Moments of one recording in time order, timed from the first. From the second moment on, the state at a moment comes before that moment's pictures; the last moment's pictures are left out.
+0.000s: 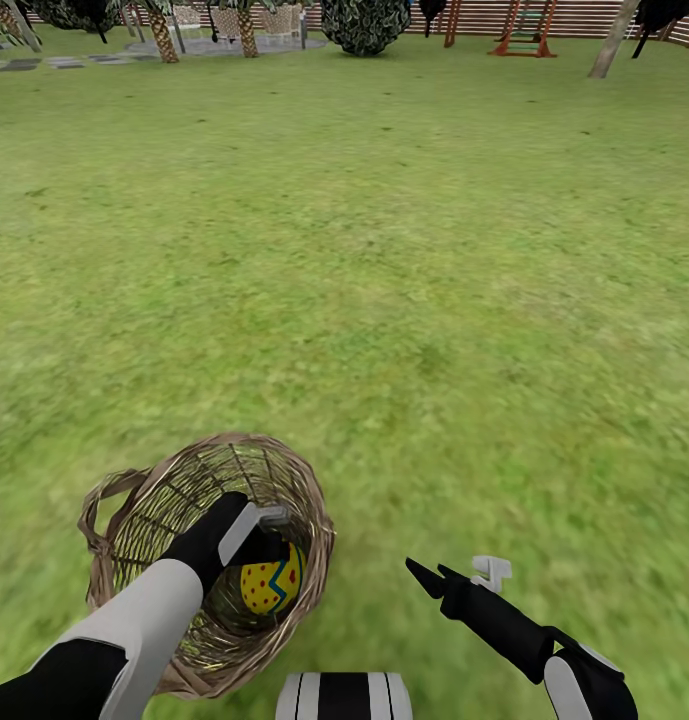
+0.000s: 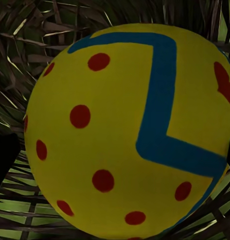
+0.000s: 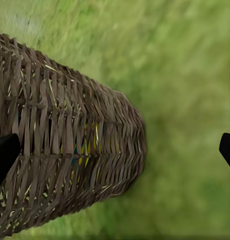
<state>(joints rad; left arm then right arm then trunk) -0.84 -0.07 -0.15 -0.49 0.38 0.92 0.21 -0.05 0.00 -0.11 -1.54 -0.46 0.59 0.53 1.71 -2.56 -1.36</state>
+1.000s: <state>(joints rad) -0.84 -0.07 -0.15 -0.50 0.37 0.92 0.21 -0.05 0.00 -0.11 -1.54 -0.46 0.59 0.53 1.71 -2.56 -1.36</state>
